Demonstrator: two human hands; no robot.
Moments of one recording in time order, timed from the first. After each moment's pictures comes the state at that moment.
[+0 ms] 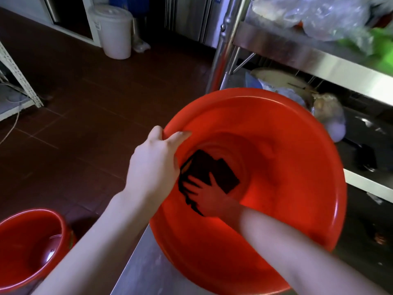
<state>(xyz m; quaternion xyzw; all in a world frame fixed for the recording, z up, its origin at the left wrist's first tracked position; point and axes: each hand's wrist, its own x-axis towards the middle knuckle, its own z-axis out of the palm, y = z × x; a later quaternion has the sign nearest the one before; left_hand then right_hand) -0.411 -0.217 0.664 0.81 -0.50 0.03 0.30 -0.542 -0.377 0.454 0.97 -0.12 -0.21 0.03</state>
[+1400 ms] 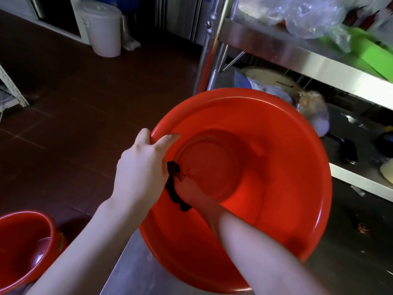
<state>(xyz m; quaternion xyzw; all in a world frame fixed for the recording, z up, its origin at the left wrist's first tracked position) -0.426 -0.206 0.661 0.82 -0.50 0.04 0.29 -0.497 -0.343 0.486 0.87 -0.37 -0.09 -0.30</state>
